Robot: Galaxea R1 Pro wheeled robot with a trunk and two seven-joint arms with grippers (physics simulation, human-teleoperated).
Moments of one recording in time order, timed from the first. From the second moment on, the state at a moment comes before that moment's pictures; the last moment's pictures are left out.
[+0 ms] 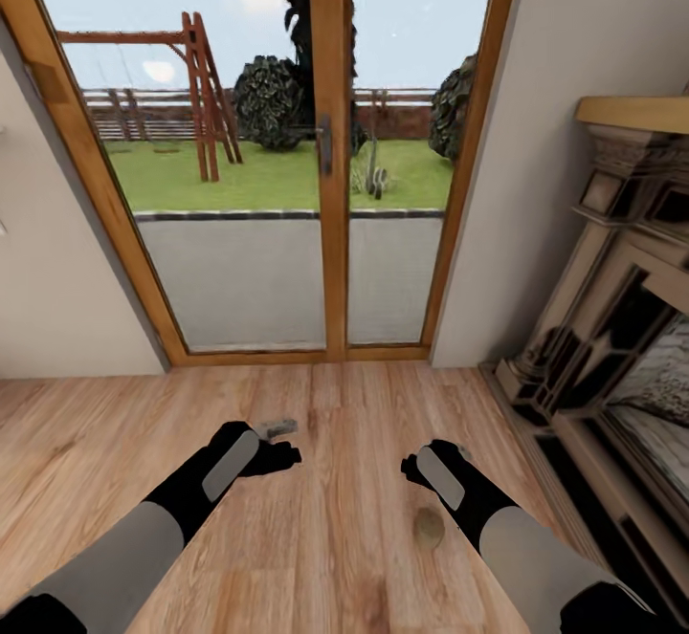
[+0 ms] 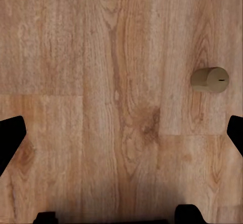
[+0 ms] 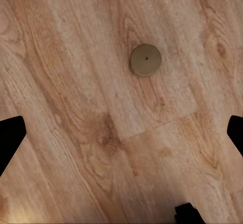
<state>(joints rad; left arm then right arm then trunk) -0.75 0.05 -0.51 -0.76 0.91 0.75 0.40 -0.76 0.05 0.41 -0.53 -0.84 0.49 -0.61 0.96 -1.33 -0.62</state>
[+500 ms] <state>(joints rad) -0.75 0.08 -0.38 -0.82 0.96 0.96 0.40 -0.76 0.05 0.41 -0.52 -0.85 0.50 -0.61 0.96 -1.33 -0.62</state>
